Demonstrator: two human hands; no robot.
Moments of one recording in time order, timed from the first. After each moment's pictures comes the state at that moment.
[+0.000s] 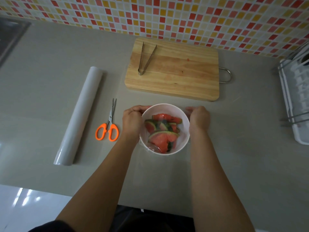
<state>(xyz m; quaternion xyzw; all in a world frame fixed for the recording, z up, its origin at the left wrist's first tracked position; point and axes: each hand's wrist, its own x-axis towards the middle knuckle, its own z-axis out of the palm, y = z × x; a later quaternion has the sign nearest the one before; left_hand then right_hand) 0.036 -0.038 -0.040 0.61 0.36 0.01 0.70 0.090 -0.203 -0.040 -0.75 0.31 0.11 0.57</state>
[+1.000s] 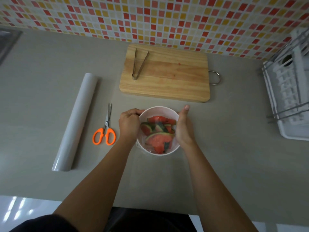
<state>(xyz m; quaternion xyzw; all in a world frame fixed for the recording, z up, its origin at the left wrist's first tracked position) 0.039 -0.036 -0.050 0.66 0.36 0.00 0.66 0.052 -0.189 -0.038 -0.79 0.16 0.14 0.57</state>
